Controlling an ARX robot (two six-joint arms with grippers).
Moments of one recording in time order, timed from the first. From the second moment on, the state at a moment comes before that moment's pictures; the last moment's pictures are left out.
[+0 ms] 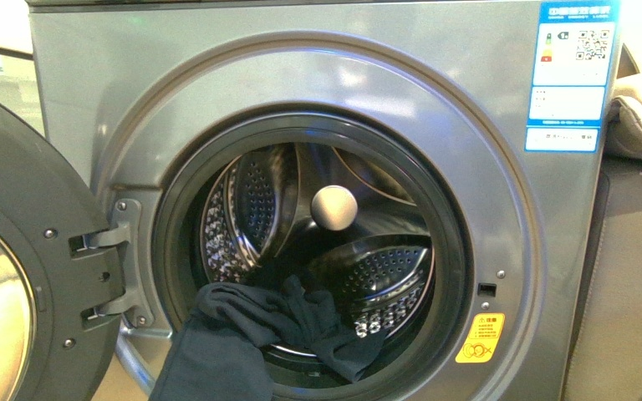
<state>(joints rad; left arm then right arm) 0.00 0.01 0.01 0.00 0.00 -0.01 0.15 0.40 0.20 0.19 0.15 0.00</state>
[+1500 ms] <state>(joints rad) 0.00 0.00 0.01 0.00 0.00 -0.01 0.00 0.00 0.01 0.00 0.00 0.00</state>
